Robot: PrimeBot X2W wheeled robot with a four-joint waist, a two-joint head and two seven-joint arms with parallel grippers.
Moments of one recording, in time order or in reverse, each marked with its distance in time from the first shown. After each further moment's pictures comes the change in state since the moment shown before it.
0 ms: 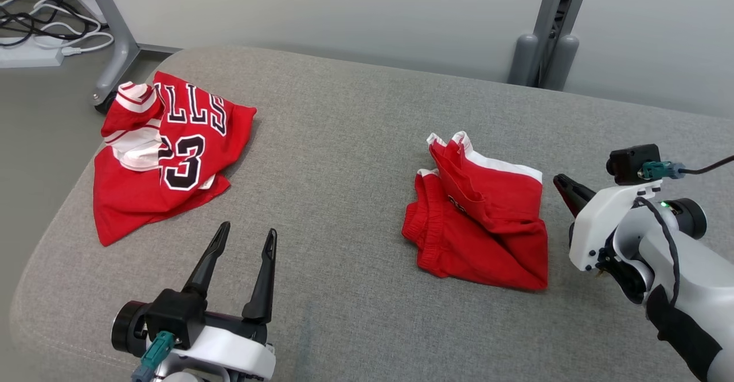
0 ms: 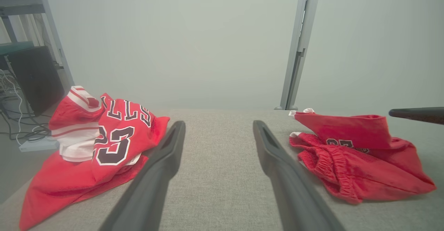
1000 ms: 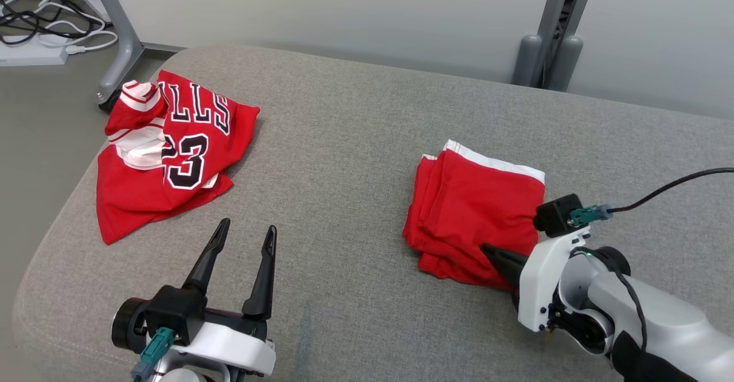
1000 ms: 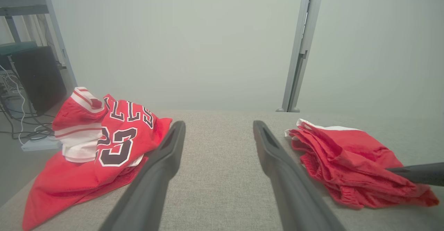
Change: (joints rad) left arm -0.012 0.000 -0.002 0.007 -0.007 0.003 0.000; right arm 0.077 -0.024 0.234 -0.292 0.217 0.000 0.132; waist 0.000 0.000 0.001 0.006
